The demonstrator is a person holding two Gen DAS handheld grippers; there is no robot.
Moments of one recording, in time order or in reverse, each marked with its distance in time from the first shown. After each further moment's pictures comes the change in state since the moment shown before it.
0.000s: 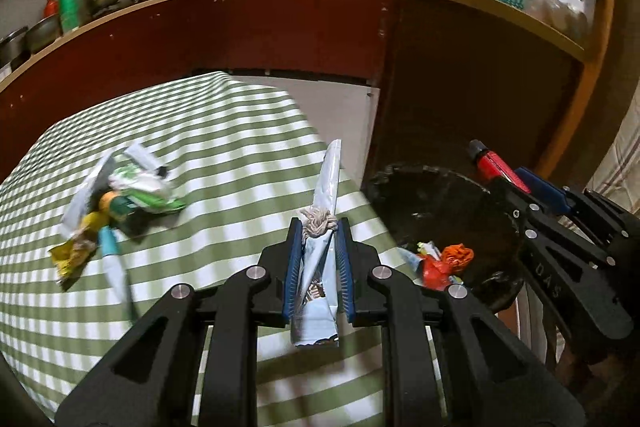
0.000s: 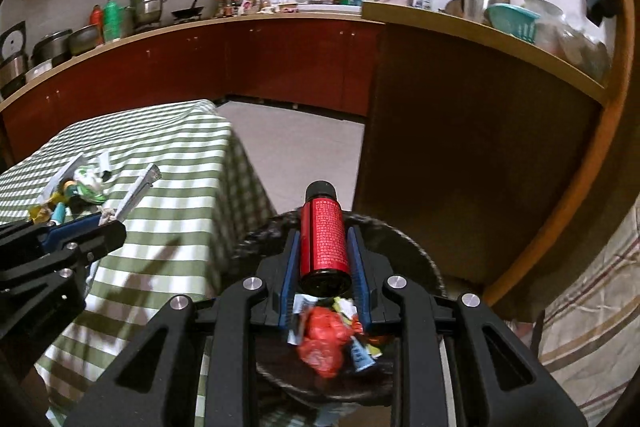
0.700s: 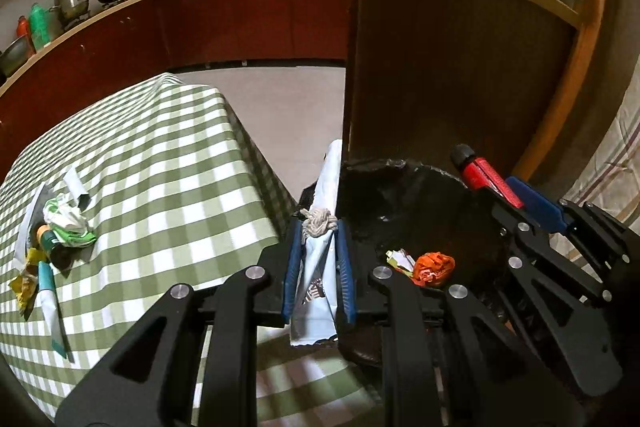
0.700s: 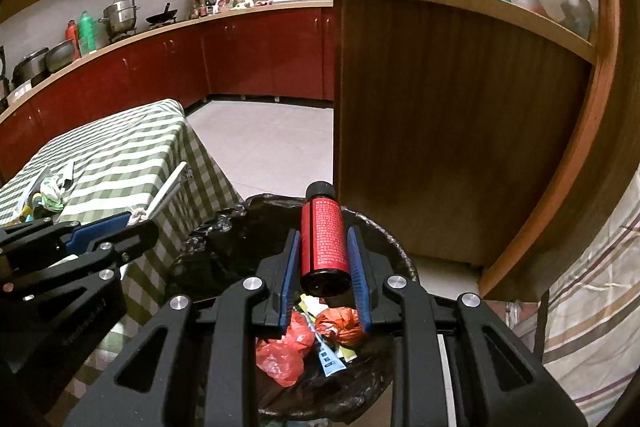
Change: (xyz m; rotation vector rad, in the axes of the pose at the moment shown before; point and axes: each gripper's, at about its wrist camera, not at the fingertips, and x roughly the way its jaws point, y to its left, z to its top) left arm 0.053 -0.067 0.017 0.078 0.061 -0.015; right arm 0.031 -0.048 -0.014 0.086 0.032 -0.012
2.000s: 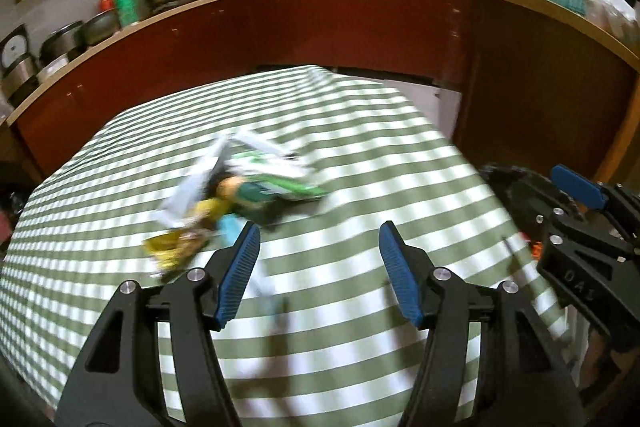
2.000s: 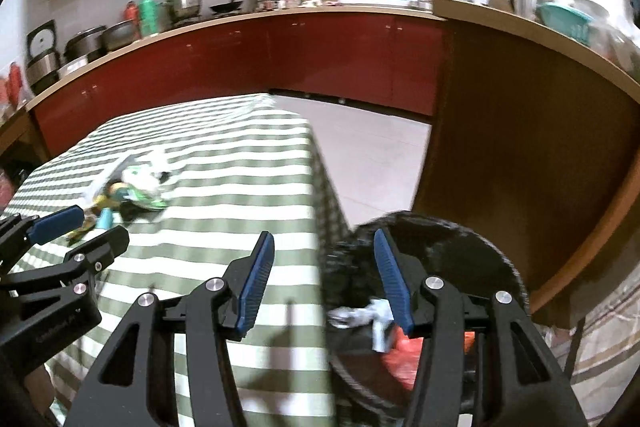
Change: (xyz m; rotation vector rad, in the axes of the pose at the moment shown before) left arm -0.083 0.145 -0.047 -0.149 -0.052 0.259; right arm -0.022 0.117 0.013 -0.124 -0.001 0.187
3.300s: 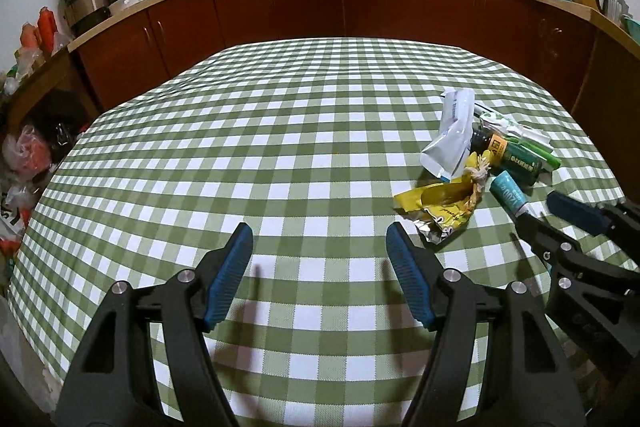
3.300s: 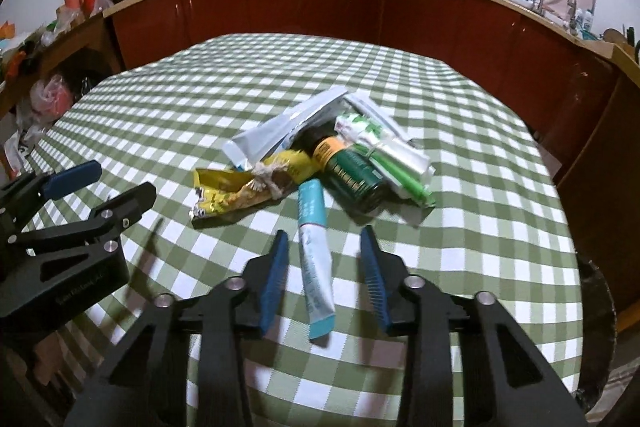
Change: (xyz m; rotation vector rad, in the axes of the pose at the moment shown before) left arm 0.009 0.176 -0.046 -0.180 0.081 0.163; right arm 0.041 0.181 -0.004 -0.262 0.181 0.216
